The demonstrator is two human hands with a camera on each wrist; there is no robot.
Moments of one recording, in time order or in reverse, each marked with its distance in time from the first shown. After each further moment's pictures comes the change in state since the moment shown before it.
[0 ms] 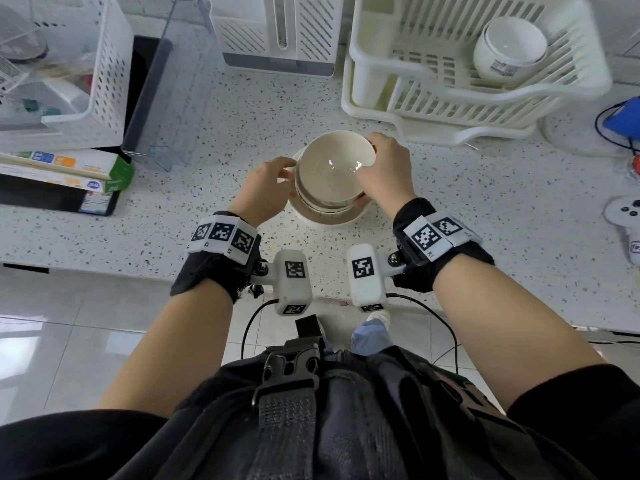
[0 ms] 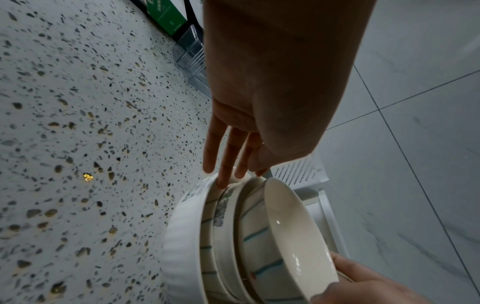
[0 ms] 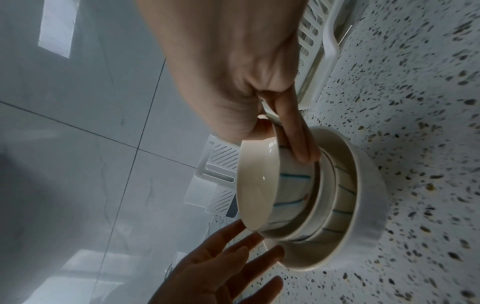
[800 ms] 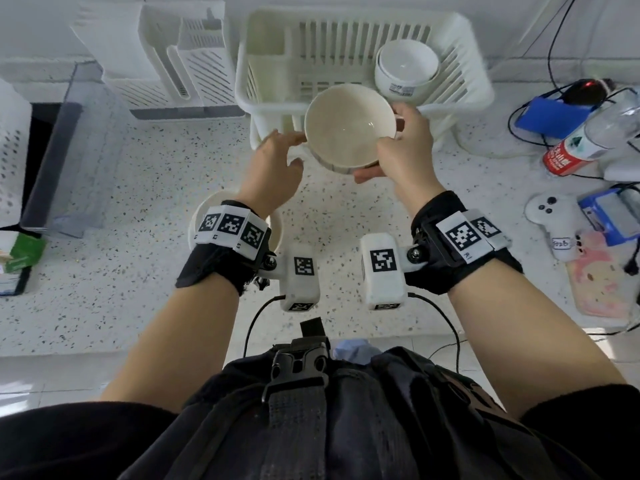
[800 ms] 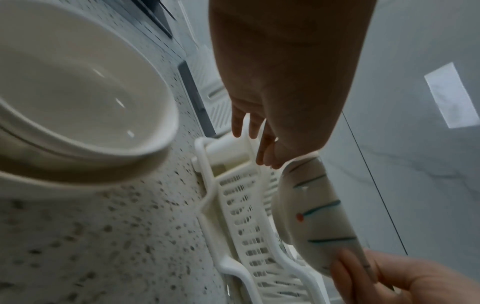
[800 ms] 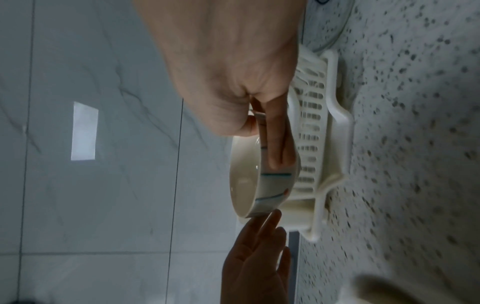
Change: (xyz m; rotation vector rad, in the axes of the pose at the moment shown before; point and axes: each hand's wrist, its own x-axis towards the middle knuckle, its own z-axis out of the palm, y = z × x) left_hand 0.063 0.142 0.092 0.166 0.097 0.356; right_hand 0.047 0.067 -0.150 0.633 0.189 0.162
